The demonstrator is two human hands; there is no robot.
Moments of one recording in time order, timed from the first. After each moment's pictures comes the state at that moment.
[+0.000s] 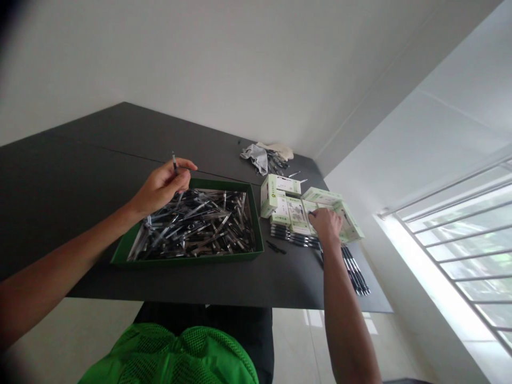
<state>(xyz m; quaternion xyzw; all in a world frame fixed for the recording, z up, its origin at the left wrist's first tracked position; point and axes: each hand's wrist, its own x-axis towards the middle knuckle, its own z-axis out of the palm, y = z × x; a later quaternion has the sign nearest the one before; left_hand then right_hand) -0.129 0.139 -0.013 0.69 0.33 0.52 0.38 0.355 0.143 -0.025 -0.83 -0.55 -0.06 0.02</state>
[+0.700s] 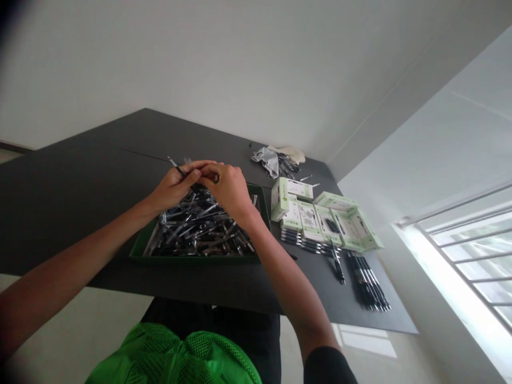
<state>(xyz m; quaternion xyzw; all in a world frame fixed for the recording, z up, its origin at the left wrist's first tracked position) -0.131 0.143 -0.012 0.69 0.30 0.54 0.37 0.050 0.150 0.038 -0.36 -0.83 0.20 0.38</state>
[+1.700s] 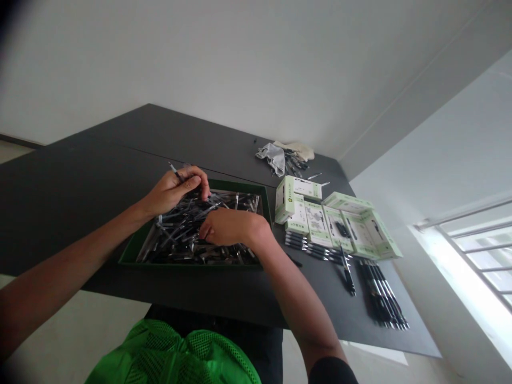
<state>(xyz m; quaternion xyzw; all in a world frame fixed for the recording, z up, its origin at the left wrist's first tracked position) -0.128 0.140 -0.012 0.71 0.25 0.50 0.43 0.071 0.123 0.042 -0.26 -0.90 0.32 -0.14</state>
